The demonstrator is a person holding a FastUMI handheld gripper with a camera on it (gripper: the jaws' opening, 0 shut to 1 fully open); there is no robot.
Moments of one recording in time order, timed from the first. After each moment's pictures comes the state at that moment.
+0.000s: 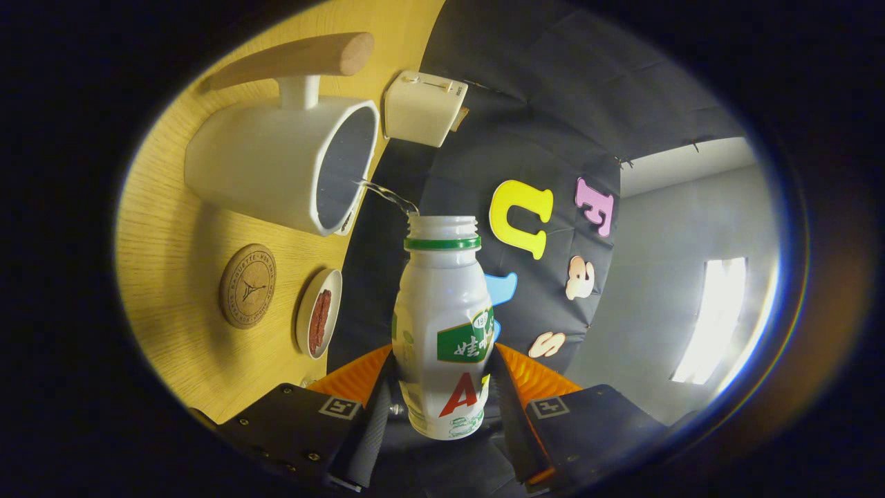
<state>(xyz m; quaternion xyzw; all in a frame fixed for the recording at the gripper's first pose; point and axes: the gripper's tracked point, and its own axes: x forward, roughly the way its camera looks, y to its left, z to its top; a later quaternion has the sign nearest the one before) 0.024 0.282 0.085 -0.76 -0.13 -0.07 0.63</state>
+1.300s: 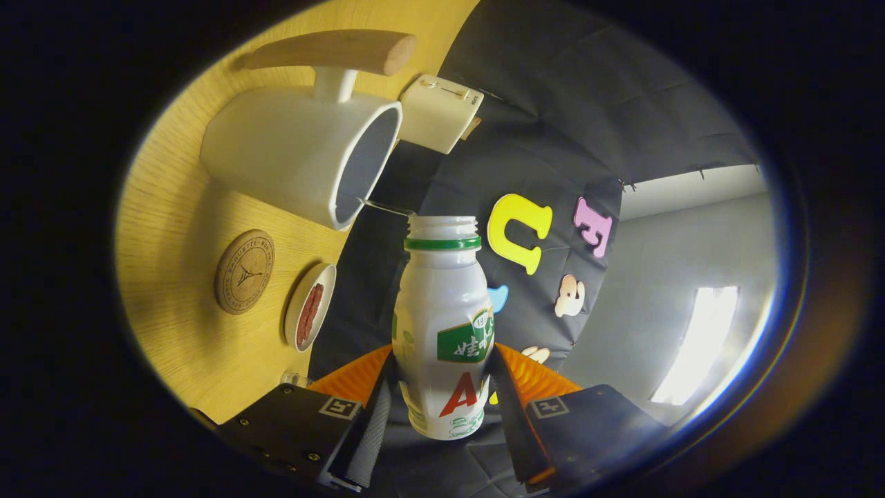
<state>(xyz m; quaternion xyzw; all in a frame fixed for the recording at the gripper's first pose) 0.026 0.284 0.092 -0.80 -0.15 -0.07 0.58</state>
